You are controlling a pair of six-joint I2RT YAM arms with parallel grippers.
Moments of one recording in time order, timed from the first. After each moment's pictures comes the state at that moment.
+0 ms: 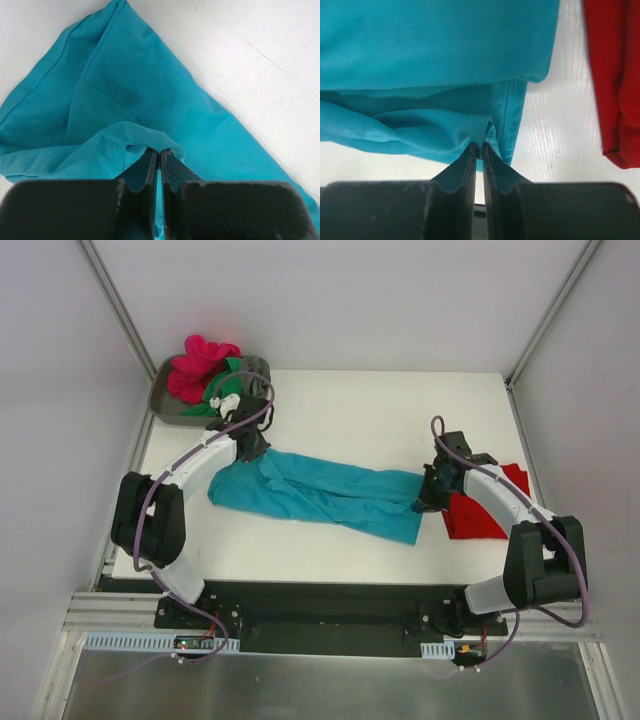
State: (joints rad) left arm -0.36 1.64 1.22 -0.56 -0.34 -0.84; right arm 0.21 1.42 0.91 -0.74 -0.16 0.50
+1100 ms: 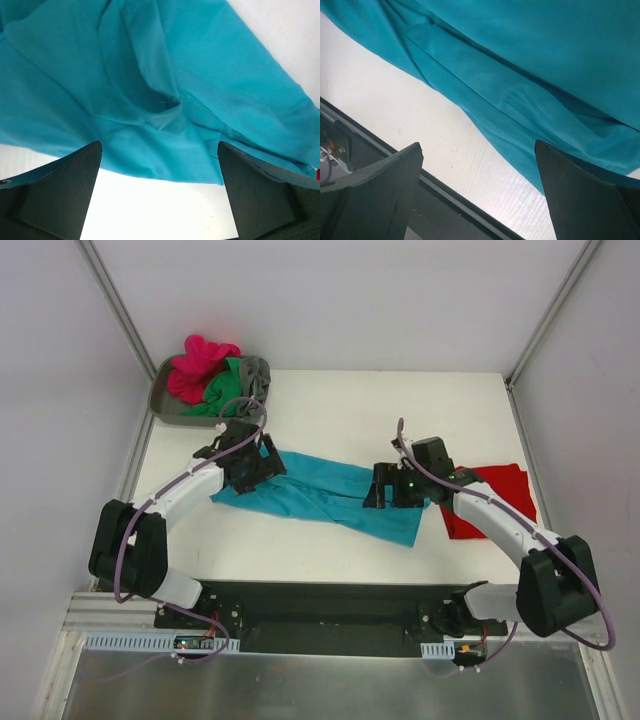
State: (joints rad) left arm -0.36 1.46 0.96 -0.48 0.00 -0.80; right arm 0.41 1.28 0.83 -0.46 -0.37 0.34
